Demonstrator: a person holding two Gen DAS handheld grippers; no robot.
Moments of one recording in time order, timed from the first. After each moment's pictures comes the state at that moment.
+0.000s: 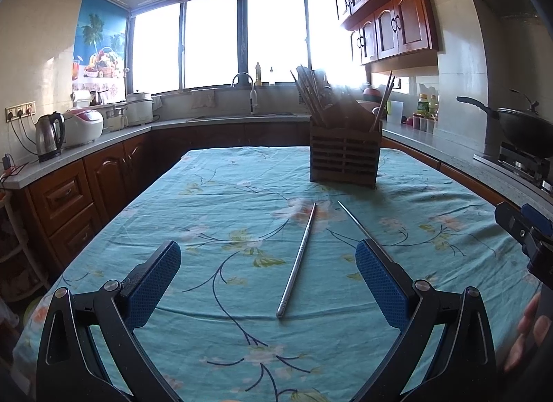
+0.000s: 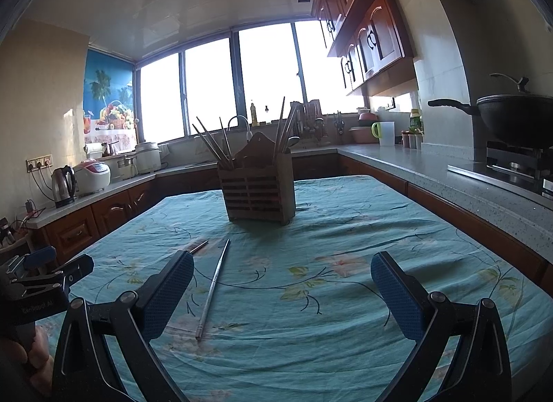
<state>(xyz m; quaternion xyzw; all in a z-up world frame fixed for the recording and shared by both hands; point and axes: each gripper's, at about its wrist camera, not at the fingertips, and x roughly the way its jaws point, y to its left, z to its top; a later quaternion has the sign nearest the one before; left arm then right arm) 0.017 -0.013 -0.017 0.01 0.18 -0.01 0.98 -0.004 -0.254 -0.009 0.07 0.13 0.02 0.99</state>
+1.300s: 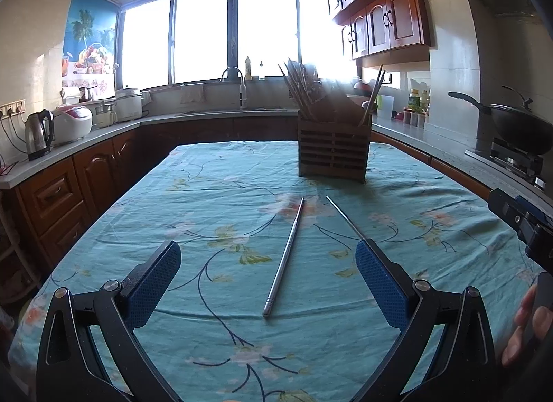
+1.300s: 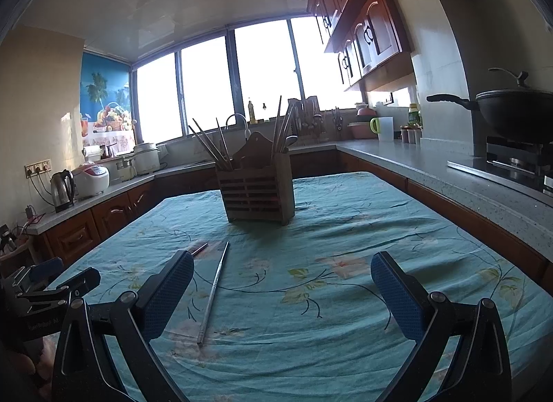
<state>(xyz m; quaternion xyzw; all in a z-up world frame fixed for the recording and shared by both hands) 0.023 -0.017 -0.018 0.01 0.20 -0.03 0.98 -0.001 -0.252 -0.005 0.08 0.13 0.02 0.99</state>
